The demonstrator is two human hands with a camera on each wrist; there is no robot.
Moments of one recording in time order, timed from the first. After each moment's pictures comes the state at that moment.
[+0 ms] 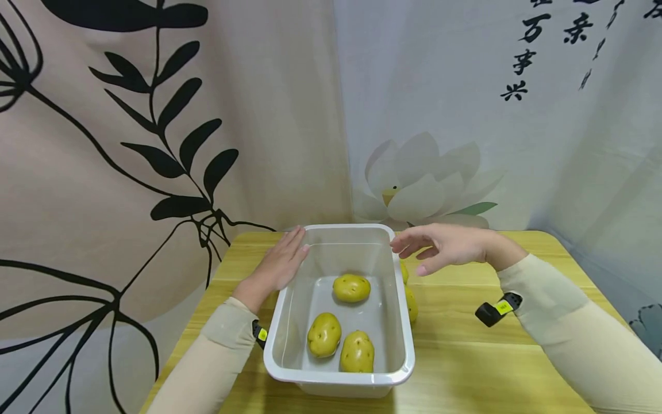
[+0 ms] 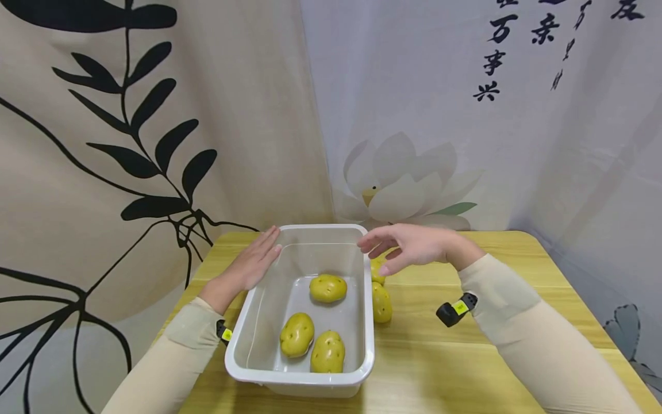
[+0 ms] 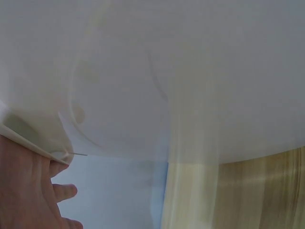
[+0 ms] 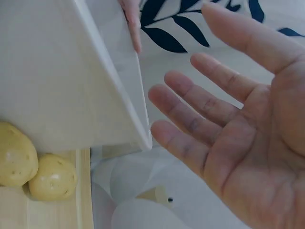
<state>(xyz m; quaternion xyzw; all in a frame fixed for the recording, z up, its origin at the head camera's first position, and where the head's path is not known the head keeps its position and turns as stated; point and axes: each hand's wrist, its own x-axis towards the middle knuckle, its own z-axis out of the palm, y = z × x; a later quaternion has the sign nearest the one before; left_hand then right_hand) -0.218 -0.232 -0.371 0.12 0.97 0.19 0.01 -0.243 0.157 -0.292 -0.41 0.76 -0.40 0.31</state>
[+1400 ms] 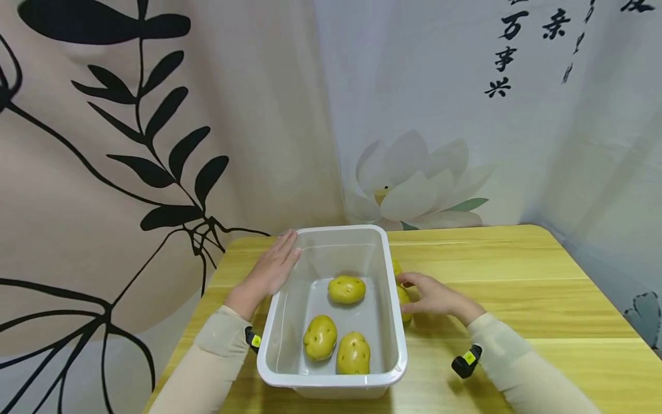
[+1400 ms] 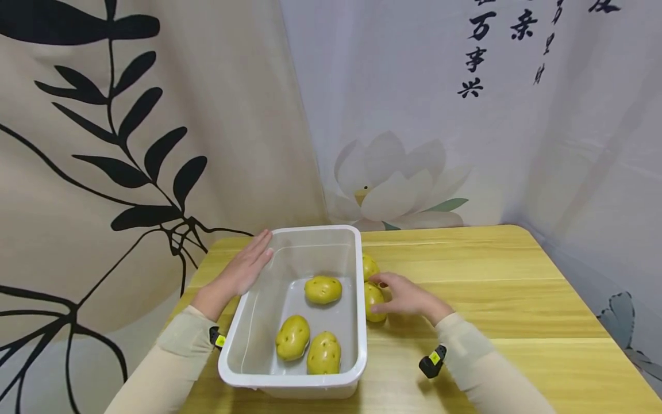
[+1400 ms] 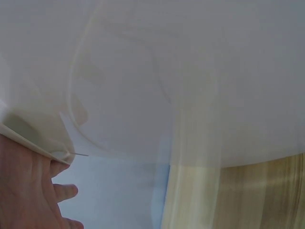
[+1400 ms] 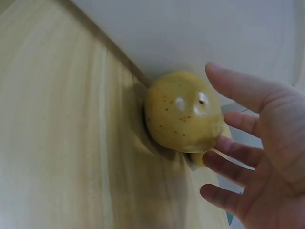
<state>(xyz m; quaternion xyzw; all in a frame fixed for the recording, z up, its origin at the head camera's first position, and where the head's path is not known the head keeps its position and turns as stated) -0.218 -0.231 -0.370 0.14 0.97 0.20 0.00 -0.238 0.162 -0.477 -0.33 0.86 -0.37 0.10</state>
